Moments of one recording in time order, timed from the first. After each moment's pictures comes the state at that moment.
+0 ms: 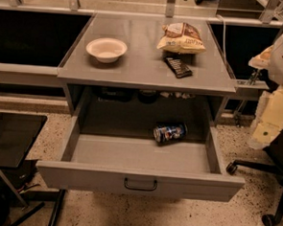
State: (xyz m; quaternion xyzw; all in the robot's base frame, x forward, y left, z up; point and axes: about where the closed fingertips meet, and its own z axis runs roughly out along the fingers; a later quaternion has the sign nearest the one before) arm 0.438 -0.217 0.976 -0.60 0.78 -0.03 0.16
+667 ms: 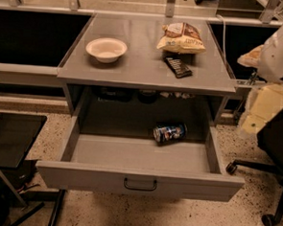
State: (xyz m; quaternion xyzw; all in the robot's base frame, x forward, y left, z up) arm 0.469 -0.214 0.962 -0.62 0.76 -0.01 0.19
